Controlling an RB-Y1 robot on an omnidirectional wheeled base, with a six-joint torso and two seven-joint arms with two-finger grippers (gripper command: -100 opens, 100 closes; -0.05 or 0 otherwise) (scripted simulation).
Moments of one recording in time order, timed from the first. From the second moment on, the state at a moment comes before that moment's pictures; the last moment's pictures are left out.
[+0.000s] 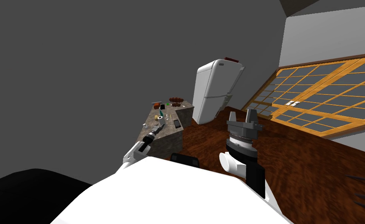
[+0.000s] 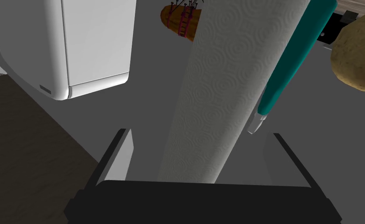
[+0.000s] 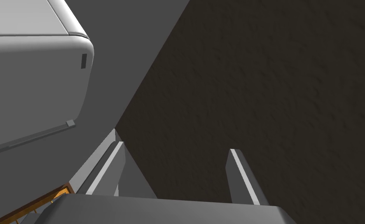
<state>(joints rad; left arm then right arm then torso) 0.34 0.37 0.13 -1.60 -0.49 -0.42 -0.47 0.45 -0.04 0.01 -2.36 -0.06 -0.52 0.01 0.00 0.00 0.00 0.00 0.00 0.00</state>
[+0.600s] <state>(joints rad) 0.34 0.37 0.13 -1.60 -0.49 -0.42 -0.47 0.45 -0.04 0.01 -2.36 -0.06 -0.52 0.01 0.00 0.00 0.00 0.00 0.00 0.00</state>
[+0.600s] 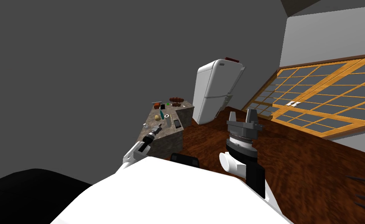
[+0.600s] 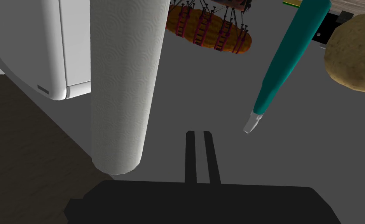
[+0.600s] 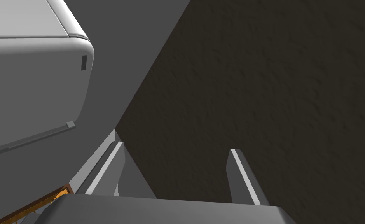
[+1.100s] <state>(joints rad) 0.42 0.40 0.13 -1.62 -0.52 -0.32 -0.50 0.45 -0.04 0.01 -2.36 -0.06 -0.52 0.01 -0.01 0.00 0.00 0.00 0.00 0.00</state>
